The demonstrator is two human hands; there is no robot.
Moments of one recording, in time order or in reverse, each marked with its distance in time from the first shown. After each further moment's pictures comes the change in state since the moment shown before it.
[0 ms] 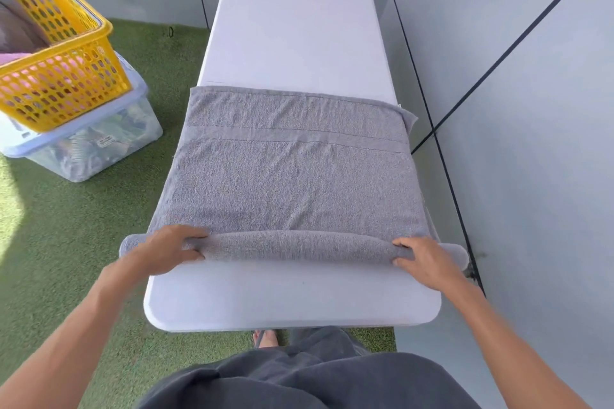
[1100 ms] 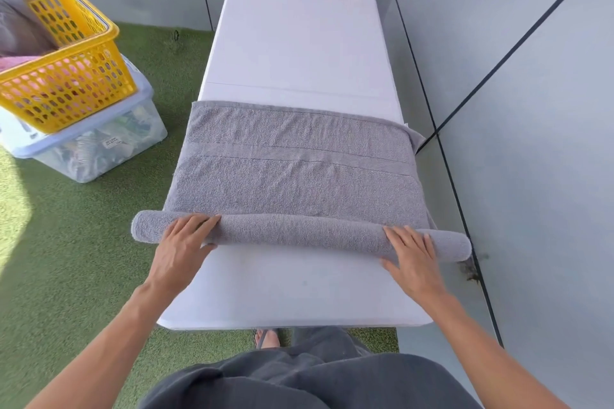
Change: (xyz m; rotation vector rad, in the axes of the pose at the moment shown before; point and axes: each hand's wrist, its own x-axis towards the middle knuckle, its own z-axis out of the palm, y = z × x) left_hand -0.009 0.016 0.042 0.257 0.513 0.217; right_hand -0.003 -0.011 0.038 -0.183 0.247 -0.118
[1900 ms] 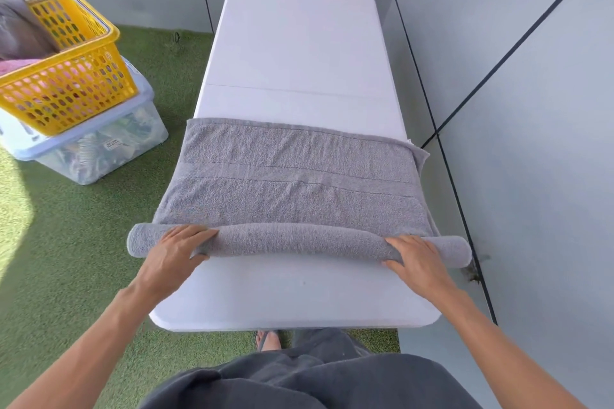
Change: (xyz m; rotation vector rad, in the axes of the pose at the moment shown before) left_hand -0.007 -0.013 -0.011 -0.054 -0.117 0.024; right_hand 0.006 0.002 -0.019 0.017 -0.091 -0.023
